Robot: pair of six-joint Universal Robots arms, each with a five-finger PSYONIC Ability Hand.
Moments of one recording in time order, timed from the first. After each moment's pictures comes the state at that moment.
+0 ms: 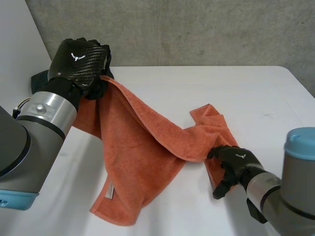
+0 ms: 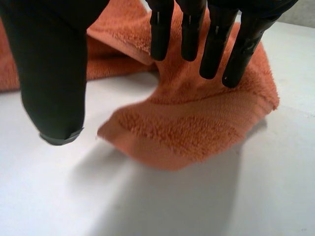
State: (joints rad) left arm 4.21 -1.63 -1.62 3.41 -1.58 3.45; right arm 2.00 -1.31 1.89 -0.03 1.52 3.17; left_hand 1.15 1.20 1.19 1.20 0.97; right_hand 0.33 0.35 0.38 0.38 0.21
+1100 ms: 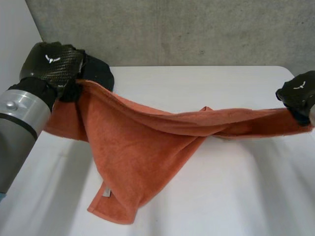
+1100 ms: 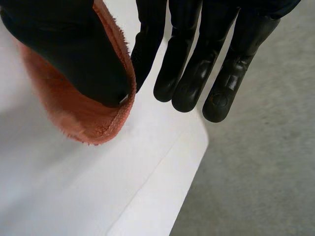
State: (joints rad) left arm 4.32 -1.55 -1.63 3.24 -1.57 3.53; right arm 1.74 -1.41 1.44 0.31 1.58 2.23; left_hand 1.15 1.20 1.19 1.20 0.97; right_hand 0.99 1.18 1.18 1.19 0.99
